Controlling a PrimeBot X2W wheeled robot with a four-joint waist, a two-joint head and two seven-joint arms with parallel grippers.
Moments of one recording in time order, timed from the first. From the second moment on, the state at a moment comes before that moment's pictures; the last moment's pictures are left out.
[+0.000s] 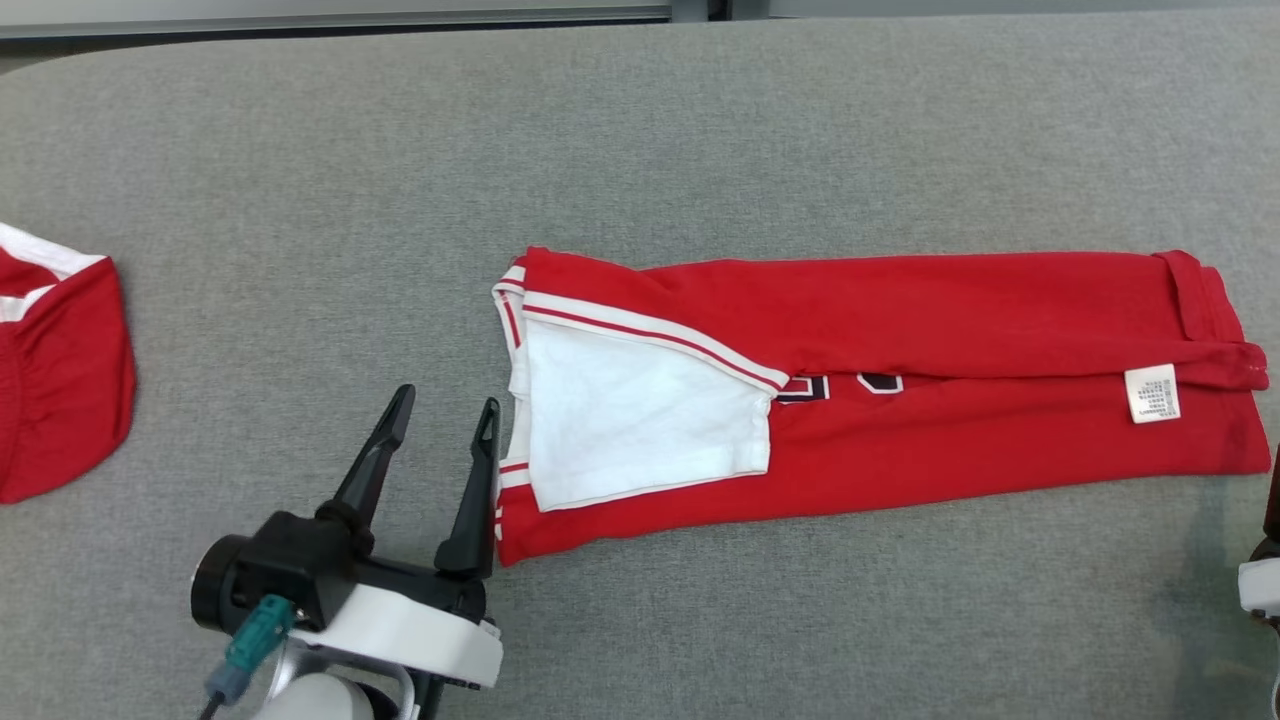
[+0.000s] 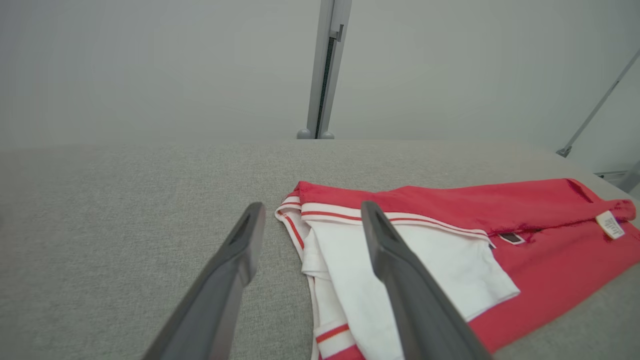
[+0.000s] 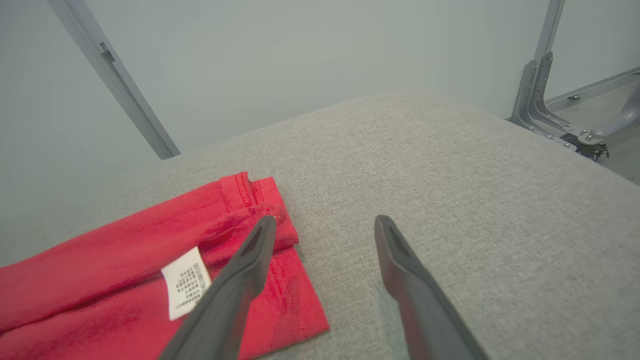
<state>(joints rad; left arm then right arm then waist) -0.24 0.47 -0.68 -0.11 -0.69 0.38 -0.26 -0.15 -0.24 -0.22 0.33 0.47 0.13 -0.16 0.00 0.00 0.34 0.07</state>
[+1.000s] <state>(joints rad) -0.01 0.06 -0.30 -0.01 -0.18 0.03 -0.26 -0.31 -0.34 -0.23 0.70 0.45 0.13 -0.01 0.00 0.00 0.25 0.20</state>
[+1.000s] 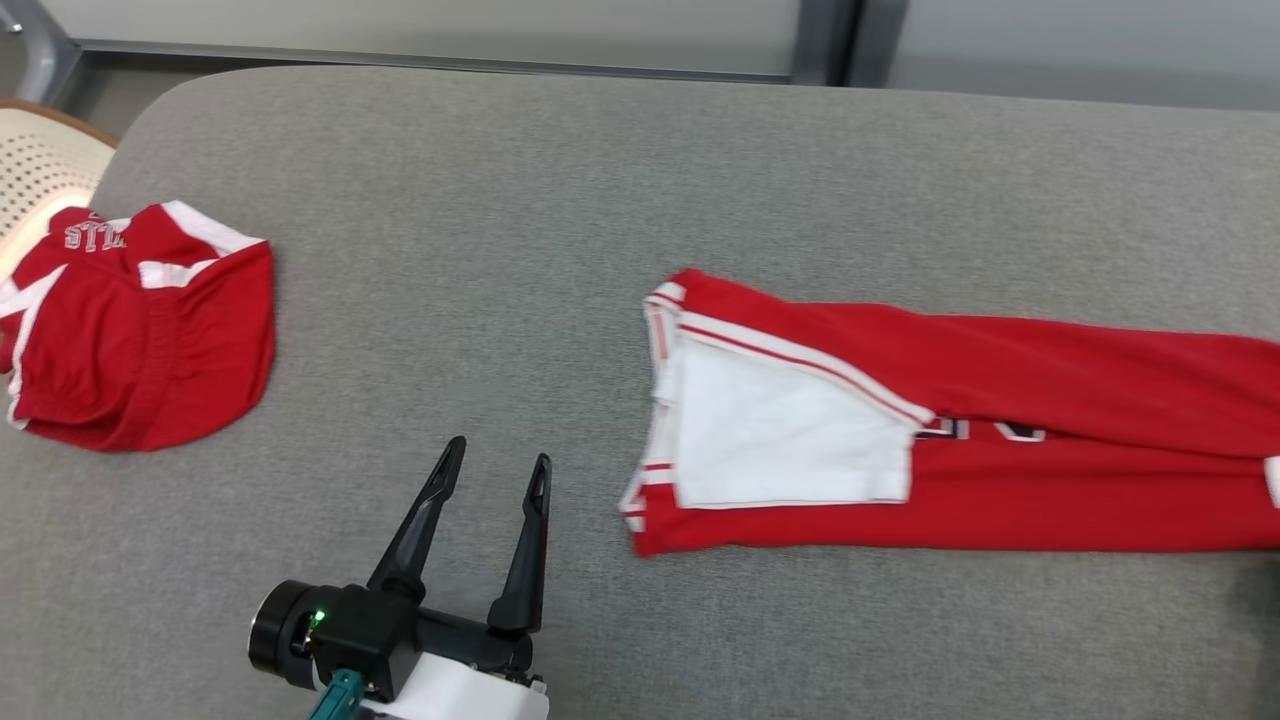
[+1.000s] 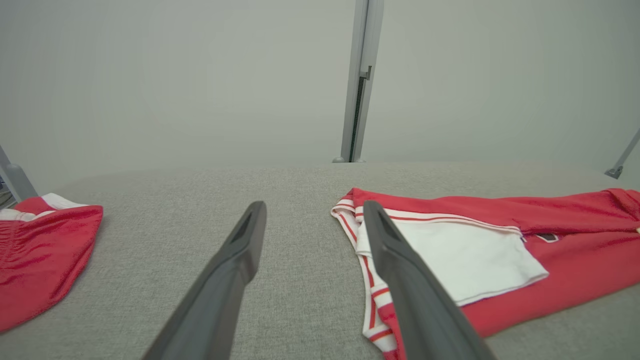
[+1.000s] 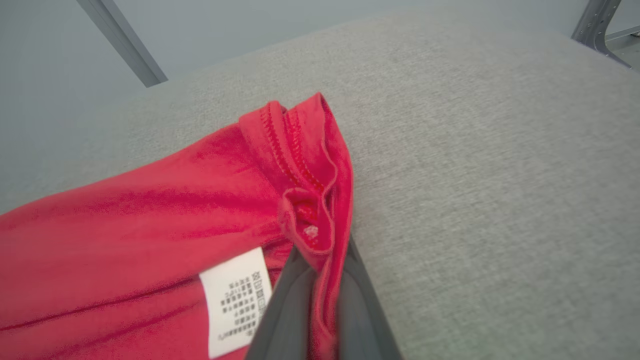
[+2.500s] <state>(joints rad) -0.04 0.05 -0.37 0.05 -0.20 0.00 -0.26 -0.21 -0.05 0.09 -0.03 0.30 0.13 0.32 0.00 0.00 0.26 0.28</state>
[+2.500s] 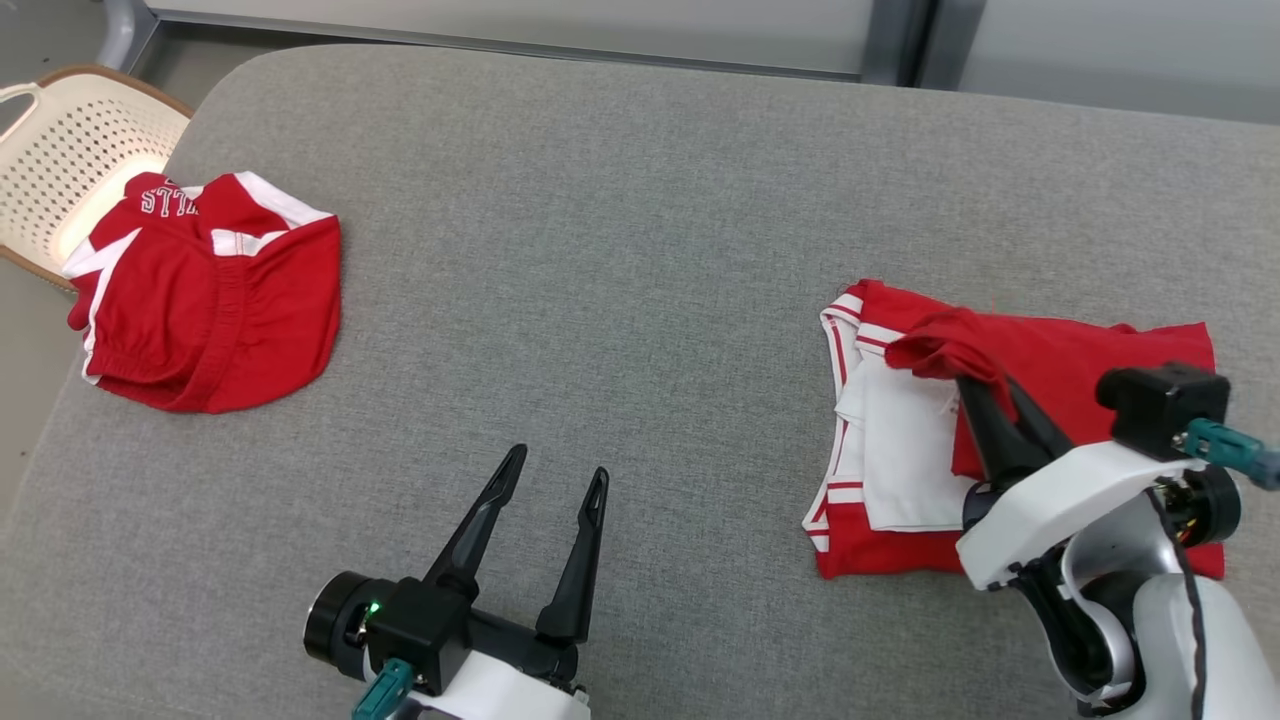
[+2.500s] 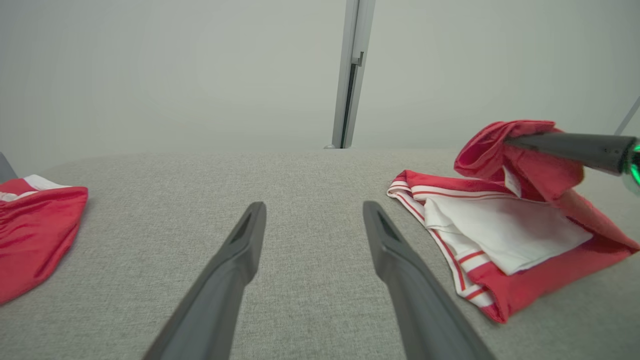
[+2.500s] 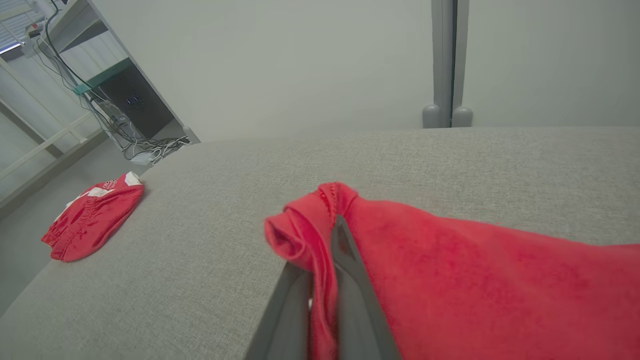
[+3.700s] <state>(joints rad) 0.07 0.05 -0.17 0.04 -0.24 0.05 -0.26 -0.10 -0.16 0.09 0.21 0.20 0.13 -0.26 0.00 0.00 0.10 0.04</state>
